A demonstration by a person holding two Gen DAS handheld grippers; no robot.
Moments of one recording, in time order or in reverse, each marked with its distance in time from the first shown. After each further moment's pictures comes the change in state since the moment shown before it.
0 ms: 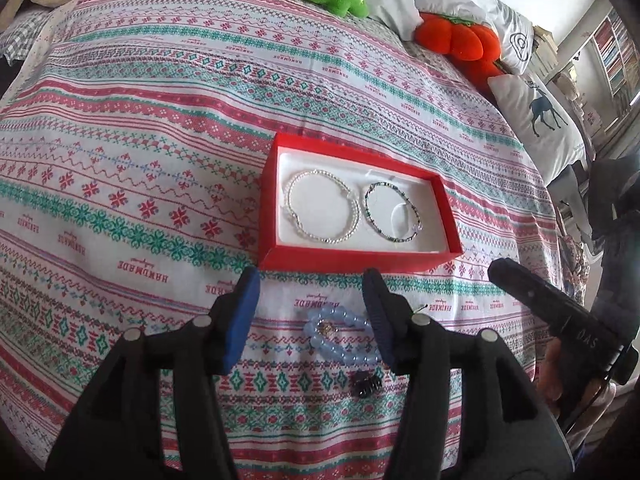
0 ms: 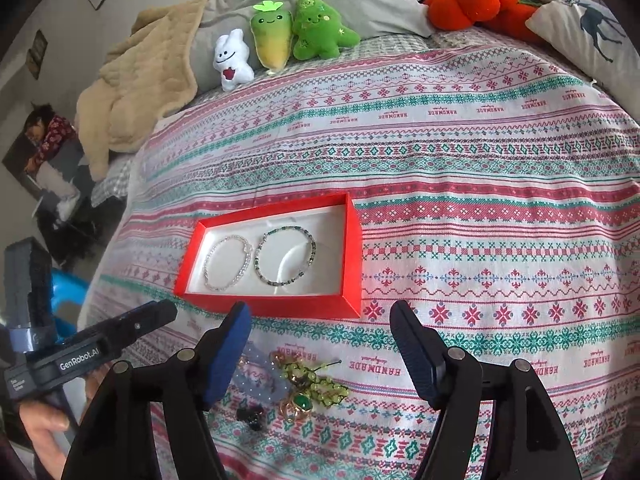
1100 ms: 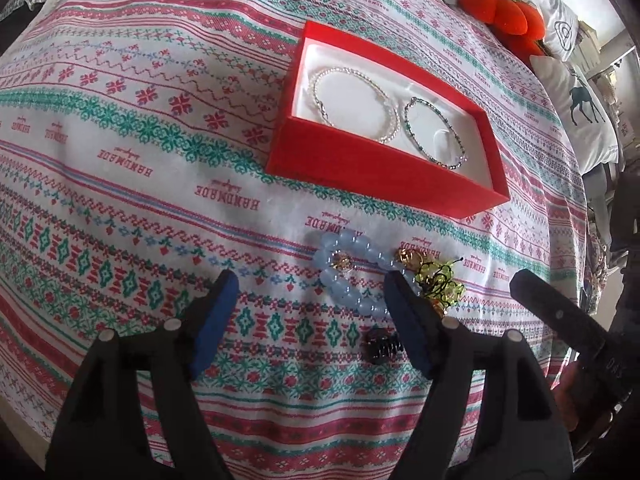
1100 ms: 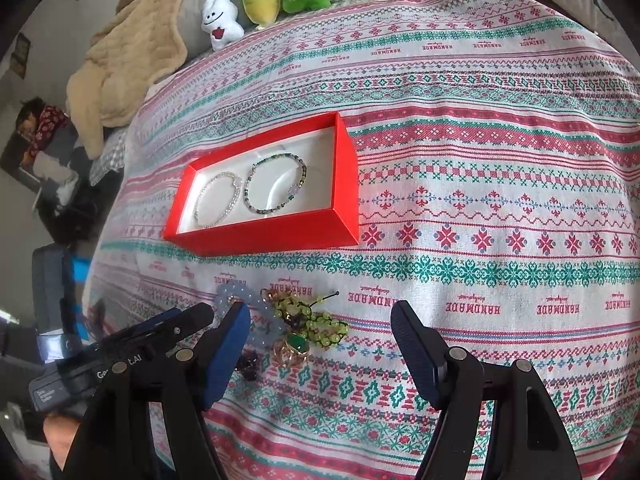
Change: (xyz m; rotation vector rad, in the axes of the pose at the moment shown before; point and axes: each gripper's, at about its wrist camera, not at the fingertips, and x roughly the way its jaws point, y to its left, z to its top) left arm 0.043 -0.008 -0.037 -0.127 0.161 0.072; right arm 0.016 -0.008 -0.031 0.053 0.165 0.026
